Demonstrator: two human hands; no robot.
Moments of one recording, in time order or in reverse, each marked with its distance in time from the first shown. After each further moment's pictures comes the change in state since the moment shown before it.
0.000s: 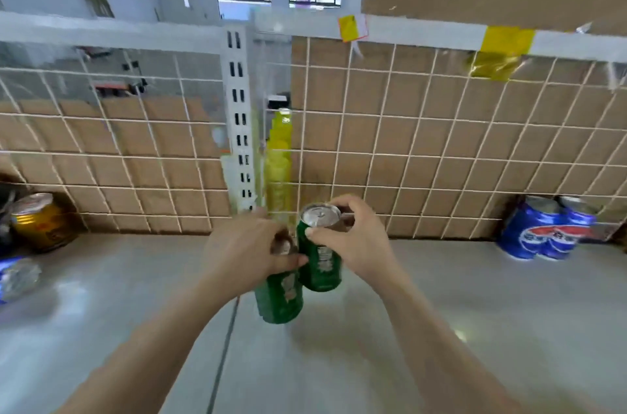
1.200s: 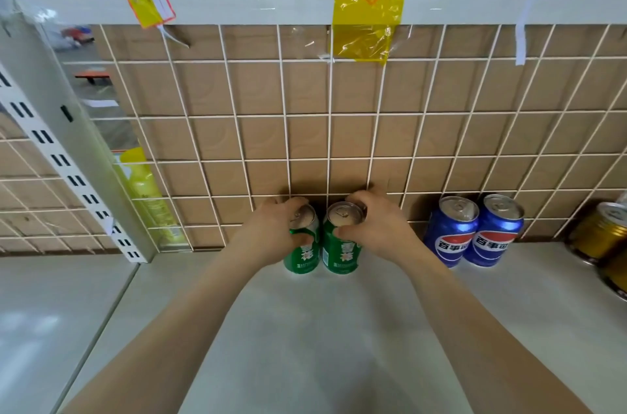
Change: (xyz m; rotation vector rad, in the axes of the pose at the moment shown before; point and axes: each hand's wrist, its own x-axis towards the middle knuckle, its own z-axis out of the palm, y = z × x) left_hand 0.149 0.178 0.074 -0.161 -0.156 -0.099; right_hand 0.092 0.128 -0.196 -0.424 -0.155 0.086
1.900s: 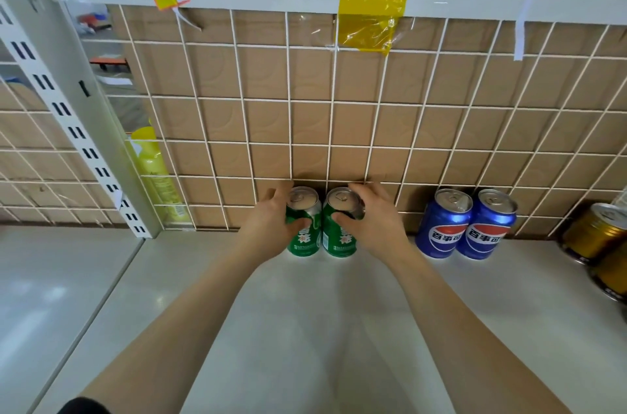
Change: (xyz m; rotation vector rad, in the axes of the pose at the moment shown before) left_hand -0.021 0.006 0.018 -0.285 0.168 -0.086; right_hand -0.010 0.016 0.019 -0.023 0.150 -0.122
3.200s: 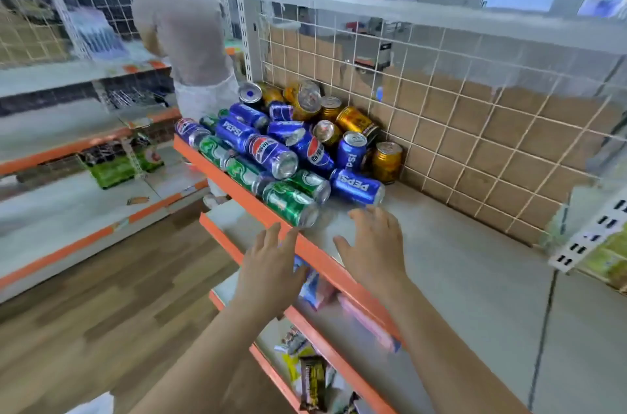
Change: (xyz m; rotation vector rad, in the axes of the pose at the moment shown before) left_hand -0.353 -0.424 -0.299 0.361 0.280 -0.631; right_hand -0.175 -0.504 0.372 -0.142 -0.322 -0.562
